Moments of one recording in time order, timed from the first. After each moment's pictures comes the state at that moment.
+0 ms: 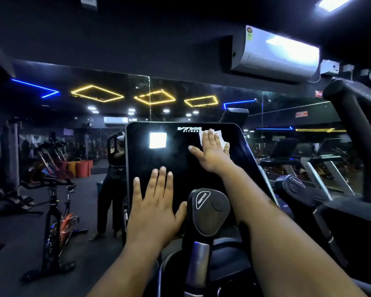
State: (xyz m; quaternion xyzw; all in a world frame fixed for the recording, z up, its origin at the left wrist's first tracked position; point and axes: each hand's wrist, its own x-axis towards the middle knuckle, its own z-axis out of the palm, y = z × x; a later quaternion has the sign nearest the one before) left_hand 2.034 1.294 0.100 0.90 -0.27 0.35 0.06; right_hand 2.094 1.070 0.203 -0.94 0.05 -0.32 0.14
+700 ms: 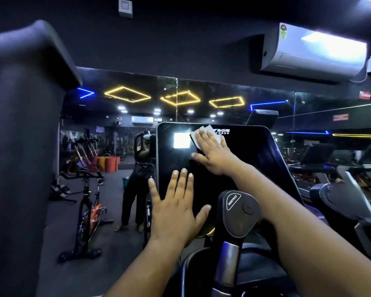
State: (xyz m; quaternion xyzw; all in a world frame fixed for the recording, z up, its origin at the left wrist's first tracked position) left_hand 2.049 1.304 0.082 0.90 -0.20 0.37 0.05; right_hand 2.111 1.118 0.217 -0.95 -0.10 -0.30 -0.01
